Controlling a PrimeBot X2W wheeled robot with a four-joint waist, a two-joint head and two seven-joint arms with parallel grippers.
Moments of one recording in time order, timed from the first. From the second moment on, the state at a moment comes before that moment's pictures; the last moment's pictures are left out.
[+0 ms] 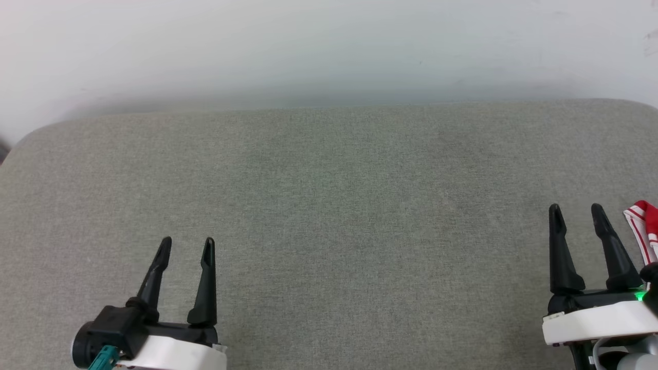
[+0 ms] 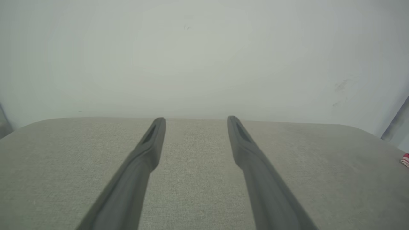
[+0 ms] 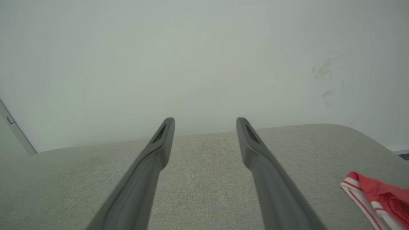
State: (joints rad) left arm 0.05 0.10 -0.02 -0.03 -0.23 -0.13 -0.26; right arm -0.01 -0.09 -0.06 -0.05 0.26 0.13 -0.19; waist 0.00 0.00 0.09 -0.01
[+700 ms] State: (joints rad) left arm 0.04 0.10 -0.03 -0.04 -0.24 -0.13 -0.26; right arm -0.01 -0.08 -0.05 -0.04 0.25 0.13 -0.20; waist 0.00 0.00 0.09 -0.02
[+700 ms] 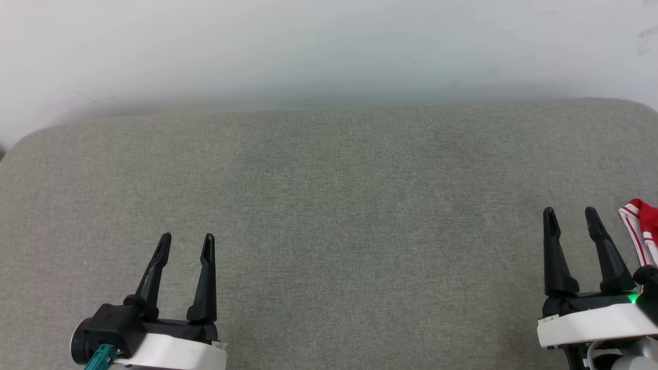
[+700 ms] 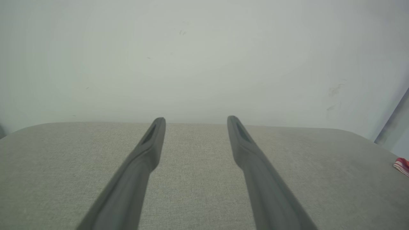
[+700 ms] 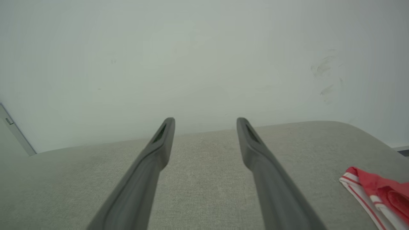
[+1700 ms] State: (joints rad) left arm 0.03 0.09 -0.02 0.07 -0.65 -0.13 -0.18; right arm 0.00 -0.08 -0.04 0.07 0.65 0.13 -0.12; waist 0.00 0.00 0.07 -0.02
